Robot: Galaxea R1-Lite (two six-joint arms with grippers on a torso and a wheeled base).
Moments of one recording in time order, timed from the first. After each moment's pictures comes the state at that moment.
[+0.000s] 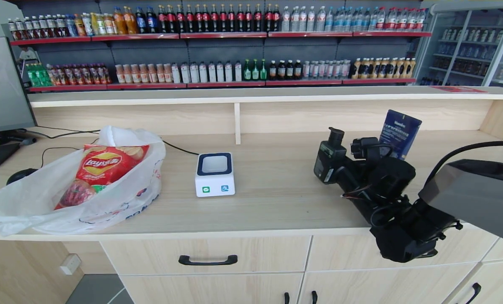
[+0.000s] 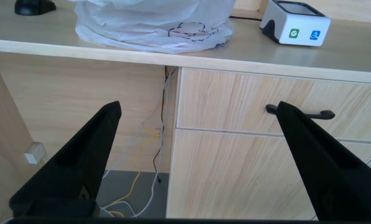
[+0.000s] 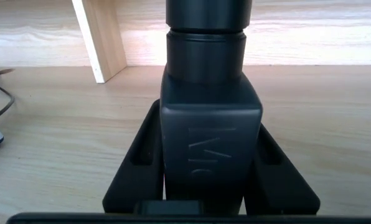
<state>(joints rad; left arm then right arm) 0.00 0.00 0.00 0.00 0.00 -0.02 0.34 2.24 -0.87 -1.57 -0.11 0.04</state>
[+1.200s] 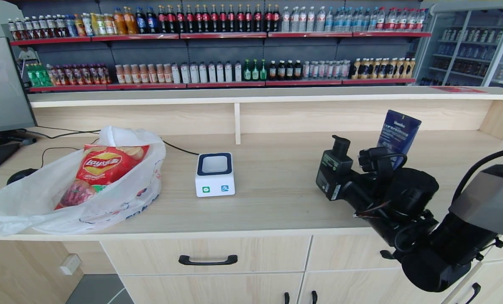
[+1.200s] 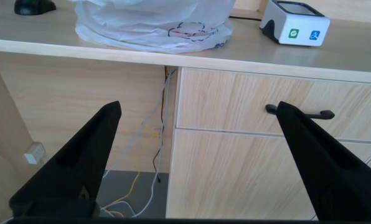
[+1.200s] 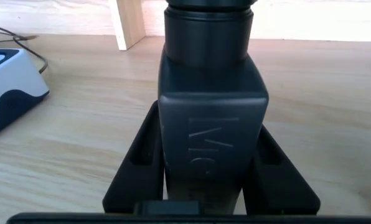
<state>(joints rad) 0.00 0.00 0.00 0.00 0.00 -0.02 0.39 2.10 -0.62 -1.57 -0.11 0.03</state>
